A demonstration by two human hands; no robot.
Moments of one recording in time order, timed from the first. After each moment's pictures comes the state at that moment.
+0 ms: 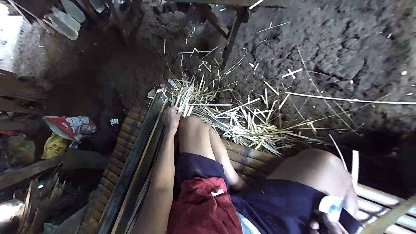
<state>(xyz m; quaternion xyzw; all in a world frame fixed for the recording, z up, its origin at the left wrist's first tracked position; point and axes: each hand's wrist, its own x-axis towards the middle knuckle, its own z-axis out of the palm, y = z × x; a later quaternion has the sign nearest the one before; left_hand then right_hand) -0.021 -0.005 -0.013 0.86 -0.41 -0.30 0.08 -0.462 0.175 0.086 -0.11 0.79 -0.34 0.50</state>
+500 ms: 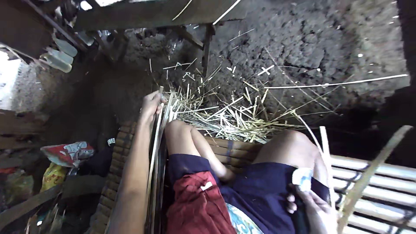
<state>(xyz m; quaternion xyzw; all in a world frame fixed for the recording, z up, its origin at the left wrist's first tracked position) -0.028 -0.042 0.091 0.75 -0.39 -0.44 0.30 -0.481 0.201 0.073 -0.17 0.70 -0.41 0.55</state>
